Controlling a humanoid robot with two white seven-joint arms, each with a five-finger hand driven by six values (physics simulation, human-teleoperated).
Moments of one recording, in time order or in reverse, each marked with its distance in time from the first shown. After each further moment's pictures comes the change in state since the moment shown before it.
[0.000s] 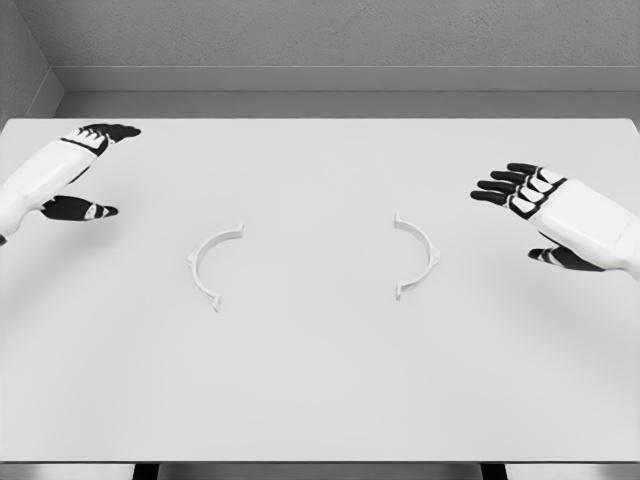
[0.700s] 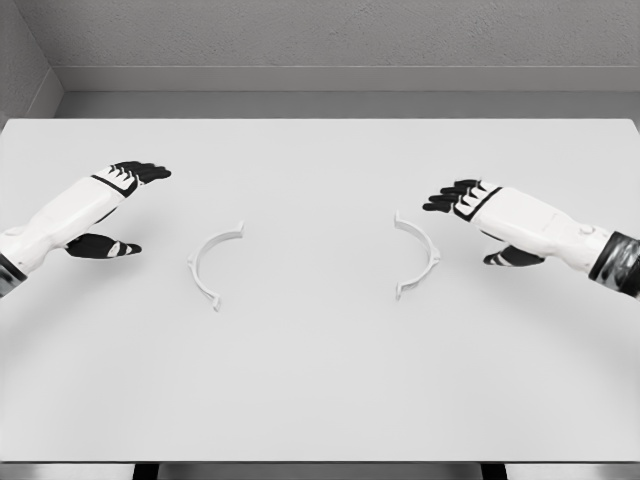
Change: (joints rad) left arm 0.132 0.018 0.002 -0.148 -0.003 0.000 0.000; right arm -0.242 0.139 0.220 0.214 0.006 -0.001 0.191
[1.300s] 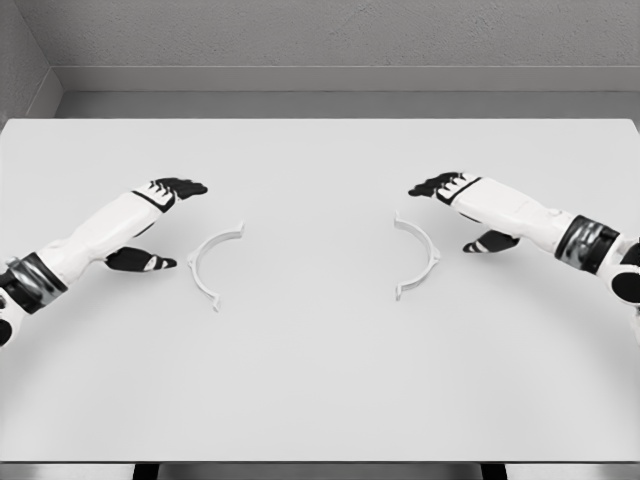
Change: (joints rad) left arm -0.008 -0.081 -0.061 0.006 -0.013 0.000 0.000; right arm -0.143 0.121 0.077 0.225 0.017 0.000 0.011
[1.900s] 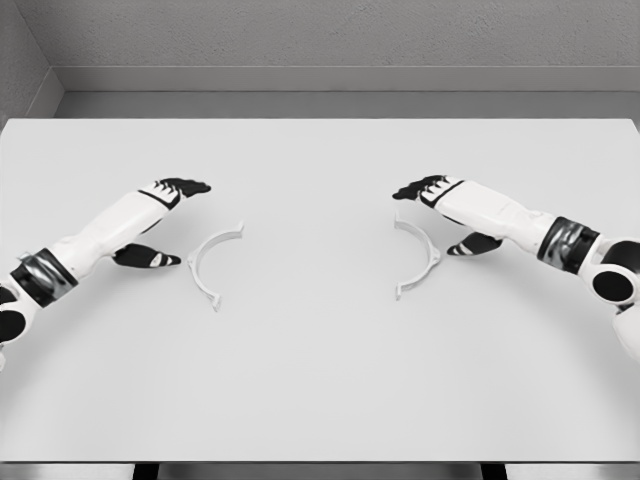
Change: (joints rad) left arm -0.052 -0.045 -0.027 0.097 -0.027 0.000 -0.001; right arm -0.018 0.037 0.030 0.013 0.003 0.000 0.001
